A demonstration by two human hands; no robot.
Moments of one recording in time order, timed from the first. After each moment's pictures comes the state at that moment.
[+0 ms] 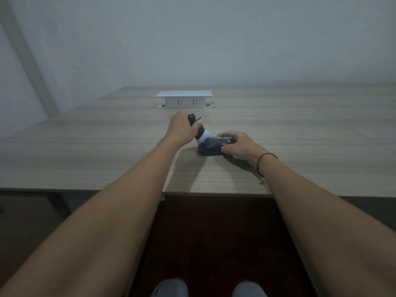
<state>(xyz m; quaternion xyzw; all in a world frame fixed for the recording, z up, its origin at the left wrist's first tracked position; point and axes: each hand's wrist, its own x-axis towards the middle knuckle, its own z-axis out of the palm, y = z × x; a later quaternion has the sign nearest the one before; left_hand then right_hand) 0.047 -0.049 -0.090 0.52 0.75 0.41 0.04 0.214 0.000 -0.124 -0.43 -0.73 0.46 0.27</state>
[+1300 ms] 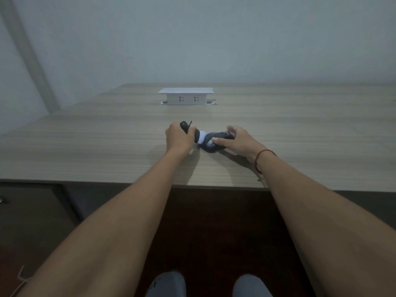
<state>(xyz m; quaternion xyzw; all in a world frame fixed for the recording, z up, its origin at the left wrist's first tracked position) 0.048 -0.064 -0.127 0.41 0.74 0.53 0.06 0.206 0.004 -0.133 -0.44 -0.75 0.40 0.28</state>
